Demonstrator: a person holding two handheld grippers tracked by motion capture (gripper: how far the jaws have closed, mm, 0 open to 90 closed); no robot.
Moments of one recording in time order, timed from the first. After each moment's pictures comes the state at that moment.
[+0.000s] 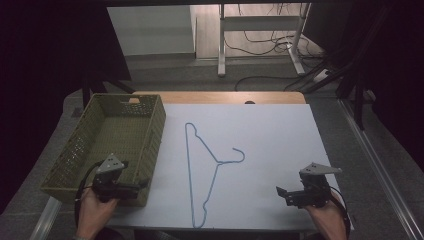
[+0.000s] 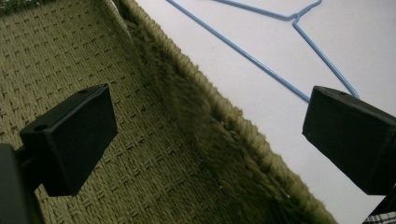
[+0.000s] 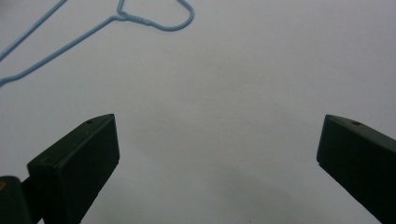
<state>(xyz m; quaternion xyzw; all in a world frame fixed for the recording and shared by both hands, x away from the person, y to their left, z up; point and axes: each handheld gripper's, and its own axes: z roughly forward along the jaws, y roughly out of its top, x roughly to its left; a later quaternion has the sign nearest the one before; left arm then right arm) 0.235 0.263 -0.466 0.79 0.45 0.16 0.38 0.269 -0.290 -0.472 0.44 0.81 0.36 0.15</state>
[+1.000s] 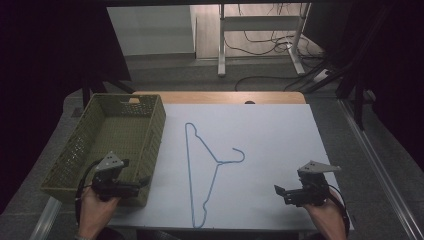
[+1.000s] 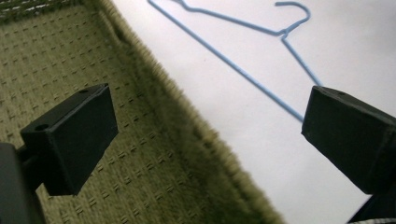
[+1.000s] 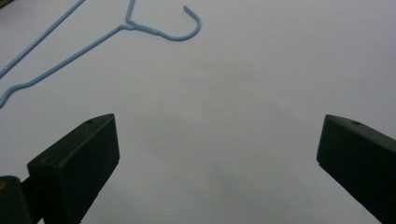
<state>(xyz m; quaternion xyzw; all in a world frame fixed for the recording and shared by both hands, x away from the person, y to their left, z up) 0.234 0.258 -0.453 0.79 0.45 0.16 0.39 0.270 -0.284 -0.465 0.43 0.81 0.36 0.15</state>
